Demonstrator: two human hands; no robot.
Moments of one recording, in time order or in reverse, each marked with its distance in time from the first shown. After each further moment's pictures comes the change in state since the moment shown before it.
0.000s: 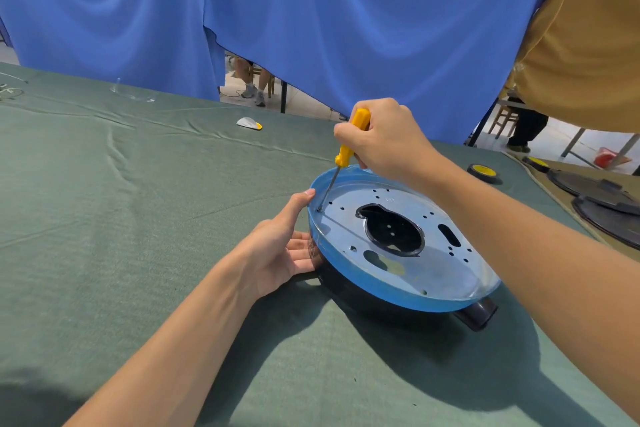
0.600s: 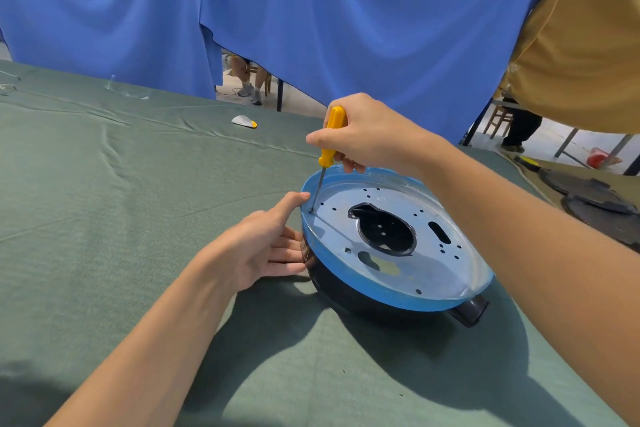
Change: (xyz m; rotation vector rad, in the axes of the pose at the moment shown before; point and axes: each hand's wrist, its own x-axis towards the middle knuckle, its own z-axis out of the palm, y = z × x) left_hand -0.017 0.013 0.000 0.361 0.057 -0.026; right_hand 0.001 -0.021 -0.013 0.022 -0.319 0.058
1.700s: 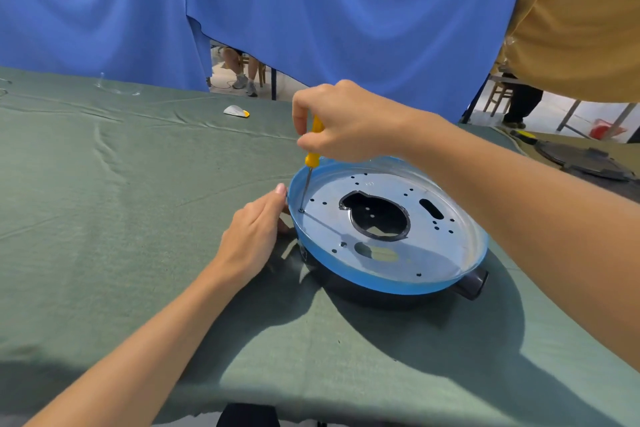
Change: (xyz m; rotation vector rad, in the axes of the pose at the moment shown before) left_hand -0.007 -0.028 0.005 0.475 0.285 0.576; right_hand -0.013 -0.007 -0.003 -0.442 -0.077 -0.233
